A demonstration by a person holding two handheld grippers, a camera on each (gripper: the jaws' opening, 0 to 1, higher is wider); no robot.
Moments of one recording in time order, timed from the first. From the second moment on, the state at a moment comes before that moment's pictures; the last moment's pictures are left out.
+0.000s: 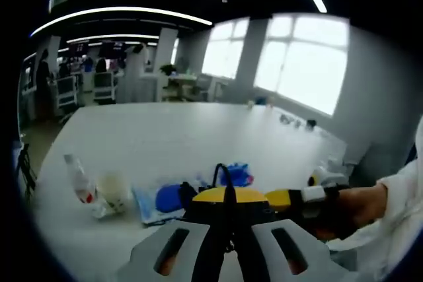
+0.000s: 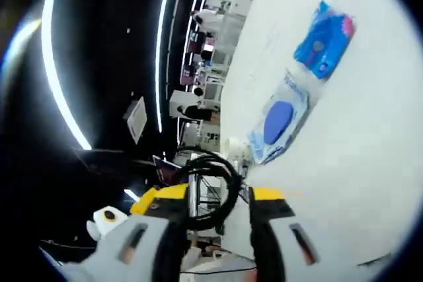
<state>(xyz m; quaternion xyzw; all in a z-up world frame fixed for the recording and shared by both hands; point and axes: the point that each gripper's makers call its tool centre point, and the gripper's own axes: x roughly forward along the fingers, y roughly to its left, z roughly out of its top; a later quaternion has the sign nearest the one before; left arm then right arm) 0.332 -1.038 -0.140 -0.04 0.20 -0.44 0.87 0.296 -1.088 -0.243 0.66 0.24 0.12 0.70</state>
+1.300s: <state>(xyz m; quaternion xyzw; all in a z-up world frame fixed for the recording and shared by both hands) 0.324 -0.994 -0.199 -0.07 0.26 -0.34 0.90 0.305 -1.111 -0.225 0.54 0.25 0.16 0.78</state>
